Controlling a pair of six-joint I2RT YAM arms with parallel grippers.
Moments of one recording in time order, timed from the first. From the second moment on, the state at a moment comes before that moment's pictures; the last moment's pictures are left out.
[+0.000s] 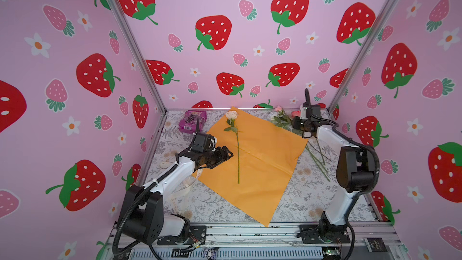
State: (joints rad) left arm -0.34 1.41 0.90 -0.39 0.45 -0.70; right arm 0.12 1.88 1.40 -0.28 -0.11 0.23
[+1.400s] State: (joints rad) left arm -0.53 1.71 1.16 -0.35 0.44 -0.71; right arm 0.02 2.37 1.90 -0.57 -0.24 -0.04
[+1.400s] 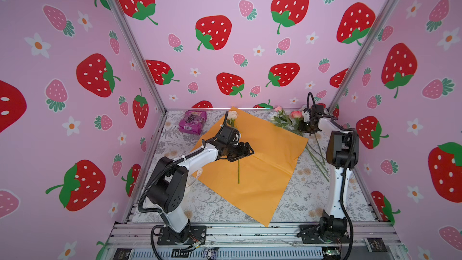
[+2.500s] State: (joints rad) left arm -0.20 1.09 0.76 -0.47 0.16 -0.82; right arm 0.51 2.11 1.52 -0.01 -0.49 0.70
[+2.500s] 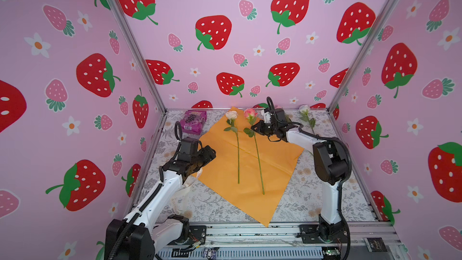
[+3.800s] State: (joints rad) left arm -0.20 1.20 0.74 -0.40 0.38 -0.80; right arm 0.46 2.22 1.80 -0.26 -0.43 0.58
